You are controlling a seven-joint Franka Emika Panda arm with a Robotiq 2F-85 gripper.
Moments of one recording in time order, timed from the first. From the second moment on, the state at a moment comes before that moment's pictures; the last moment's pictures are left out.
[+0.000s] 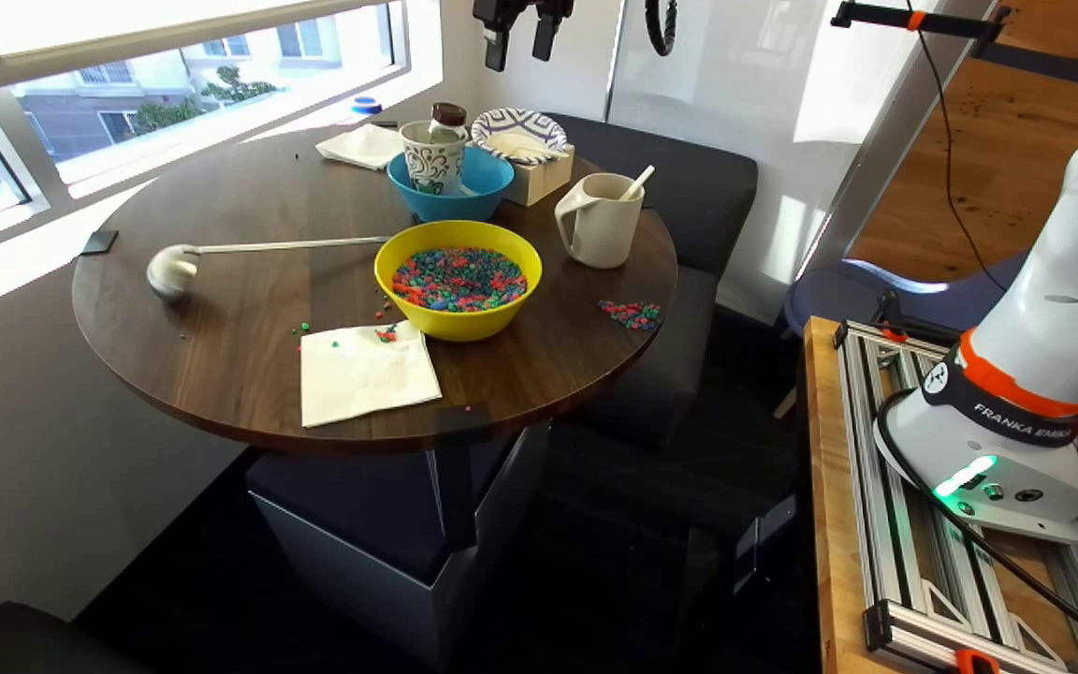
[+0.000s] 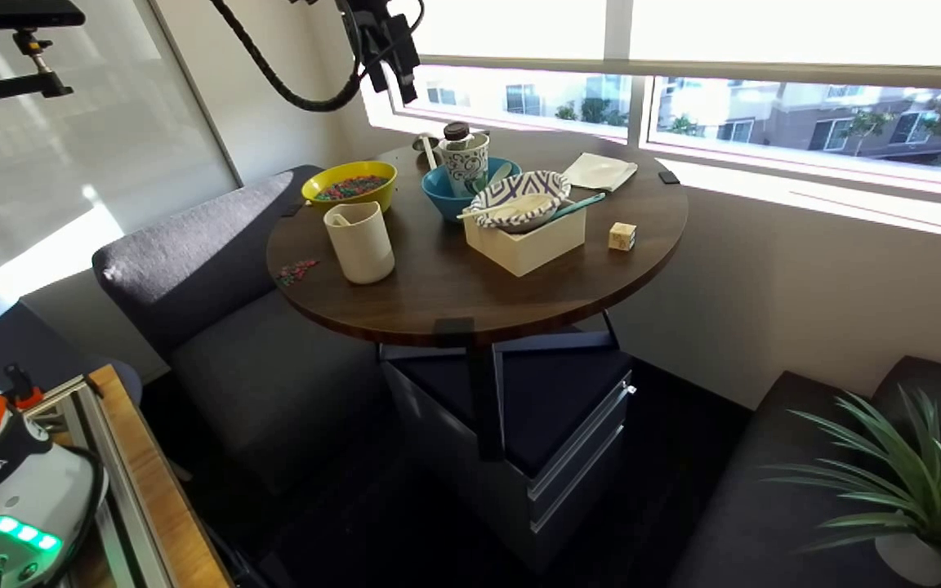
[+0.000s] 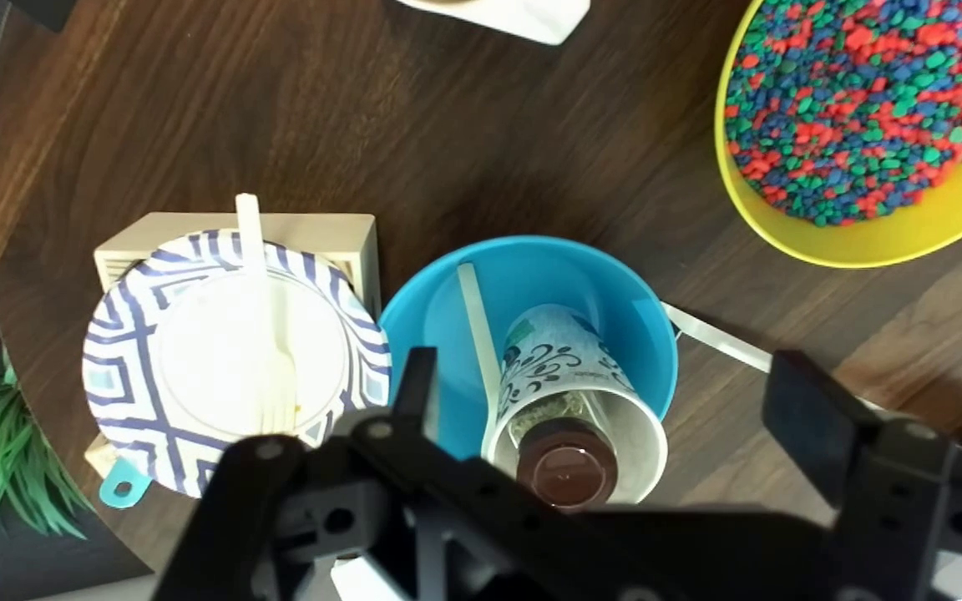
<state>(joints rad) -0.05 0.02 -0.03 -1.91 0.00 2.06 0.10</state>
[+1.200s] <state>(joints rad) -0.03 0.36 -0.05 -1.61 0.01 2.09 0.25</state>
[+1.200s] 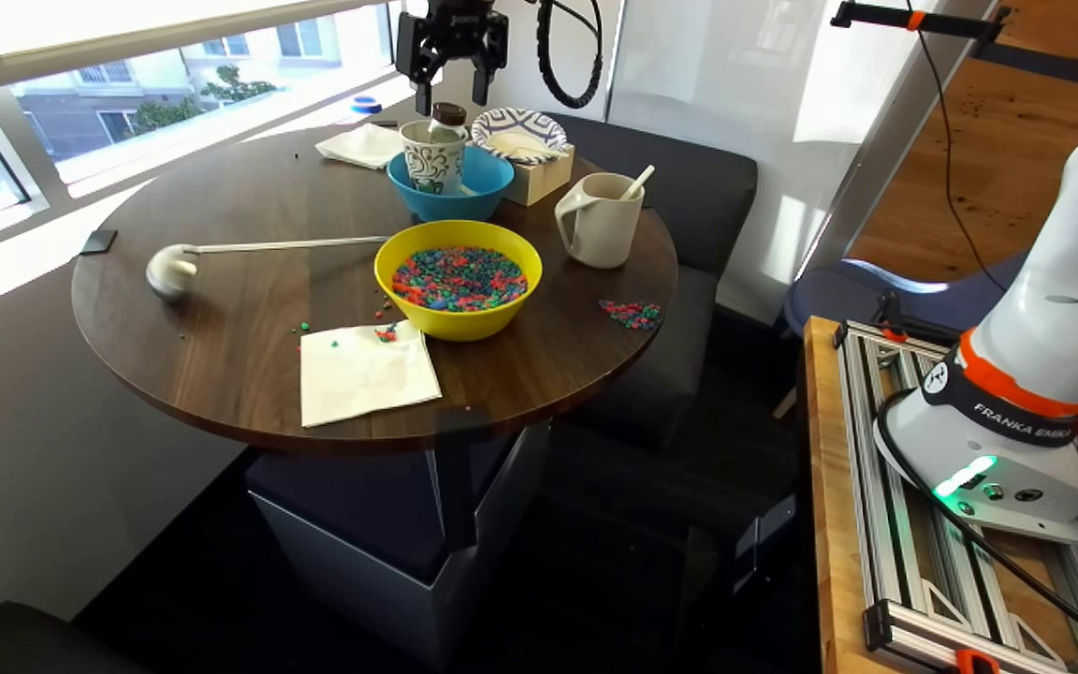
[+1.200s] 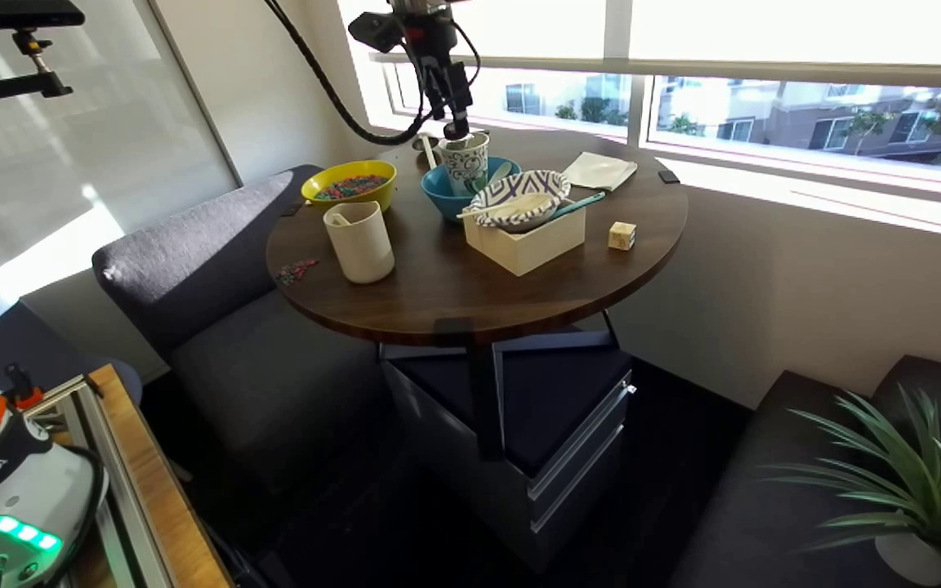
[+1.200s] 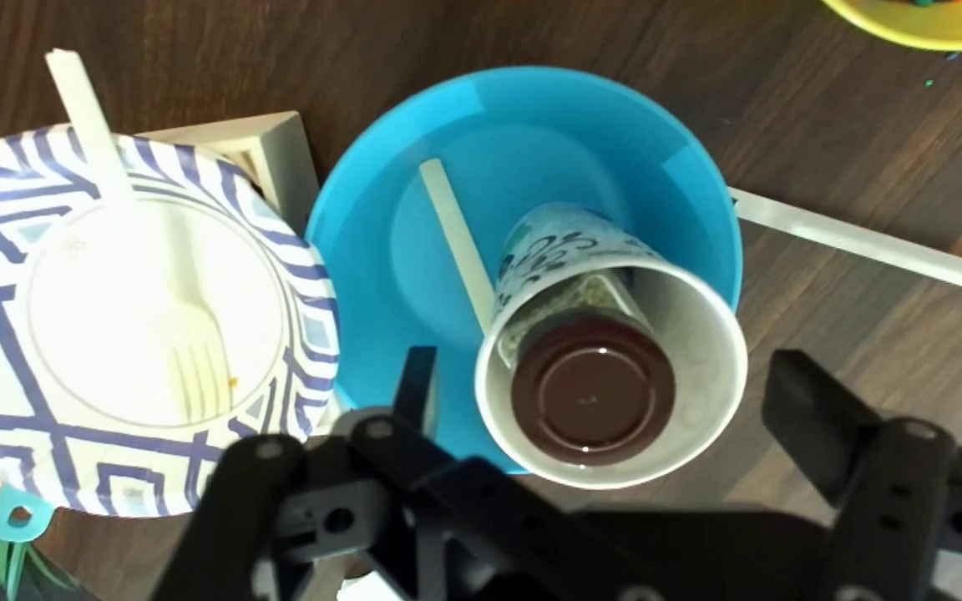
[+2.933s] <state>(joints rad) -0.05 0.38 -0.05 -1.64 0.06 2.20 0.18</state>
